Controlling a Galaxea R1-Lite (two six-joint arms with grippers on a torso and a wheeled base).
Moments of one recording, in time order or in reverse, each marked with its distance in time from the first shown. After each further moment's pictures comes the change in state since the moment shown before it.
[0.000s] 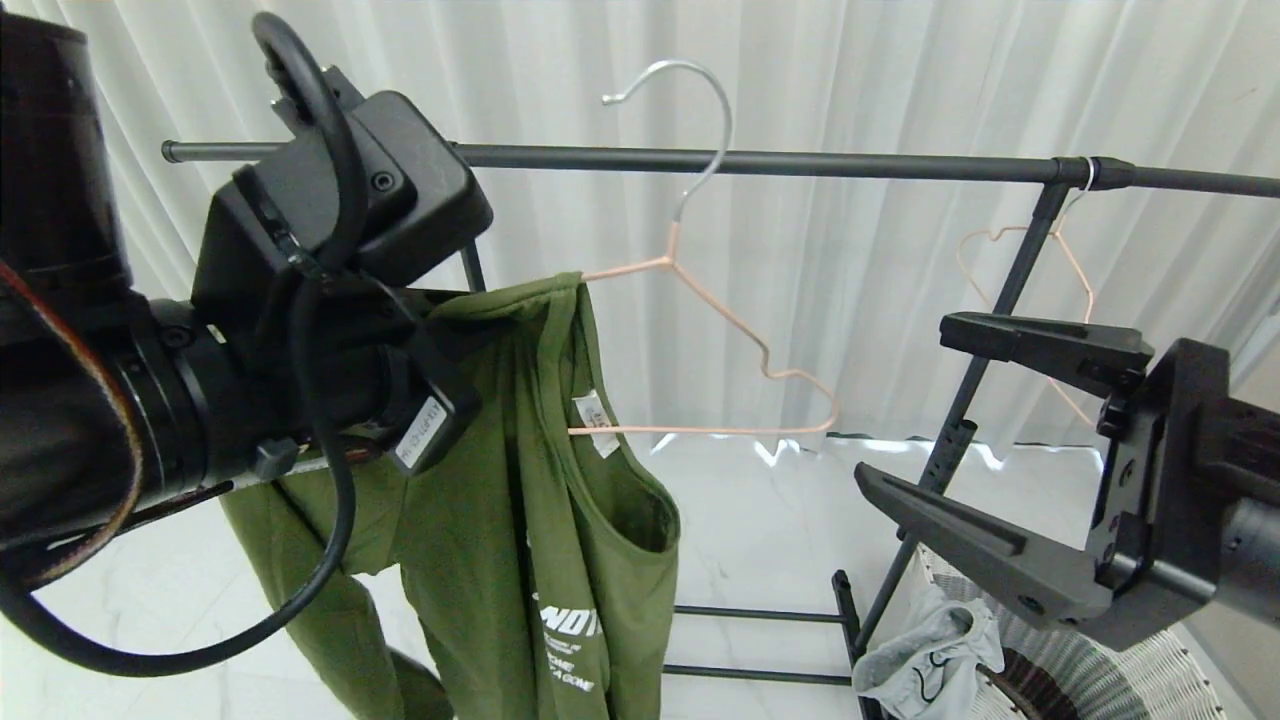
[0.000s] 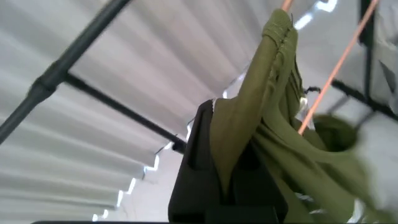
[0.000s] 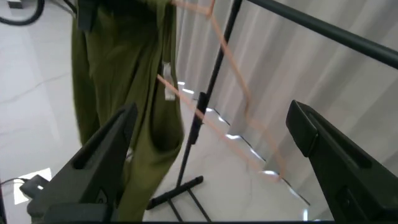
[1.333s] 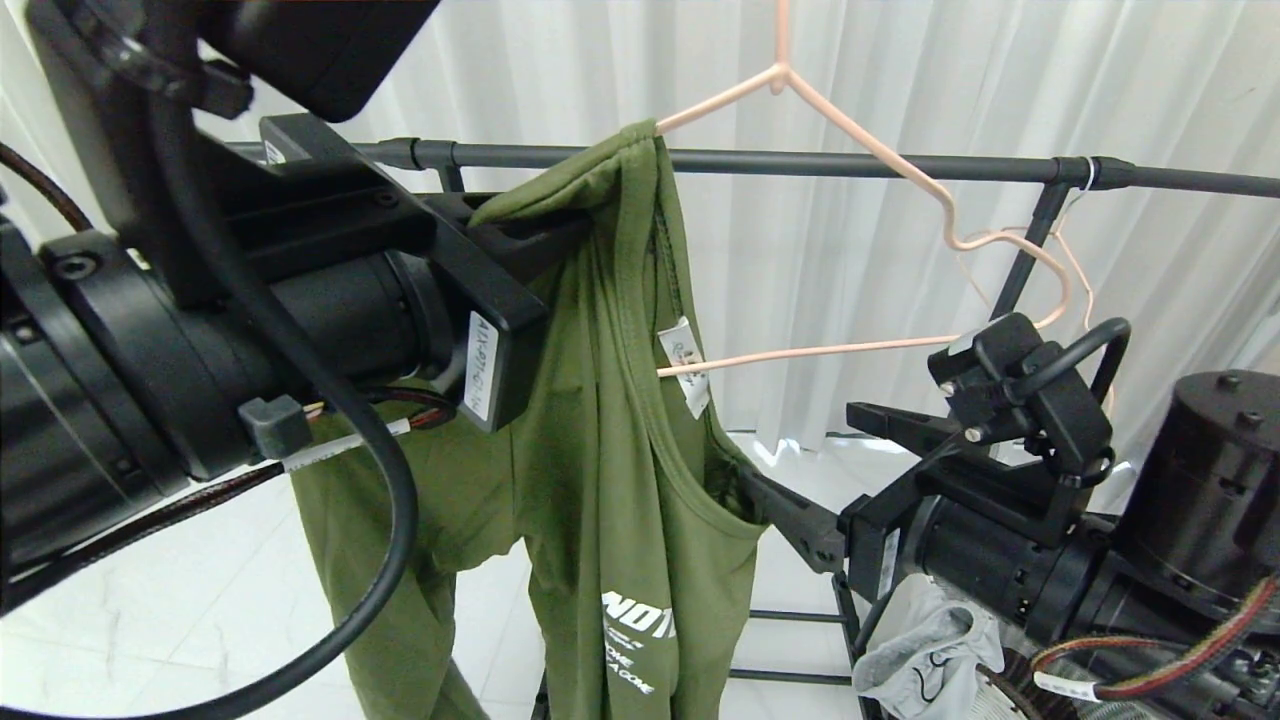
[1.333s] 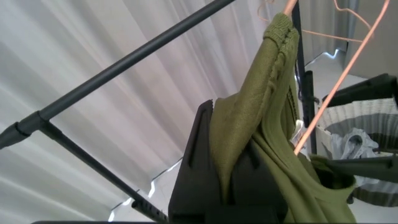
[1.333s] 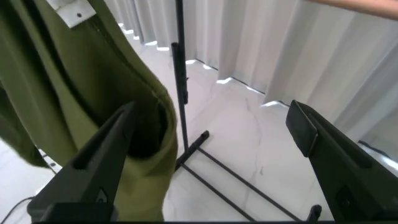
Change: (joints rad) left arm -0.201 0.007 -0.007 -0.236 0.047 -0.125; right arm 0.021 0.299 -0.006 -0.125 -0.297 0.268
